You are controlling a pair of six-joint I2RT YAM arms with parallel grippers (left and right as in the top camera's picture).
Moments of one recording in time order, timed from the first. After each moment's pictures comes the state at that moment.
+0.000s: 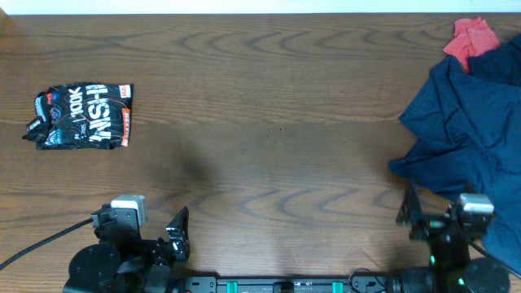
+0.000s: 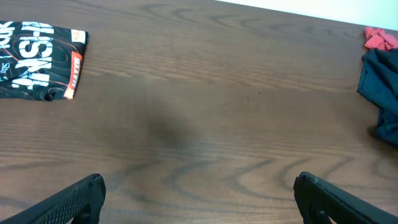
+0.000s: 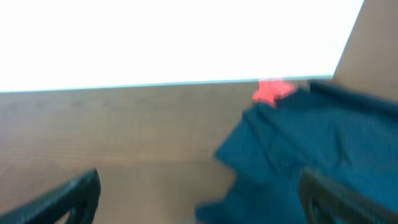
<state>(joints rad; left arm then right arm) -0.25 0.29 0.89 -1.16 0.00 -0.28 0.07 0.01 0.48 -0.57 0.13 0.04</state>
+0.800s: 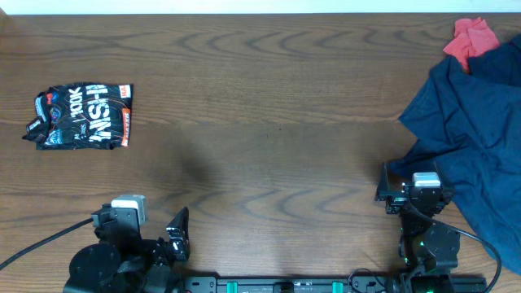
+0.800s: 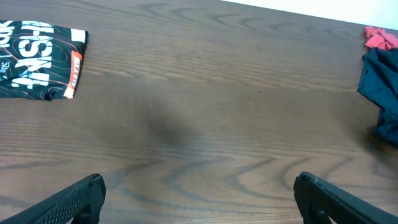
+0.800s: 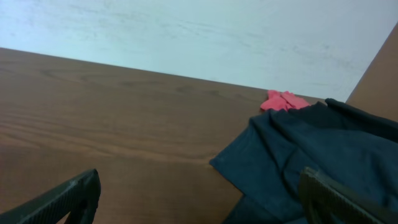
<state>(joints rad) -0.25 0.29 0.89 -1.16 0.00 -0.28 0.07 0.04 0.01 -0.06 0.11 -0.14</state>
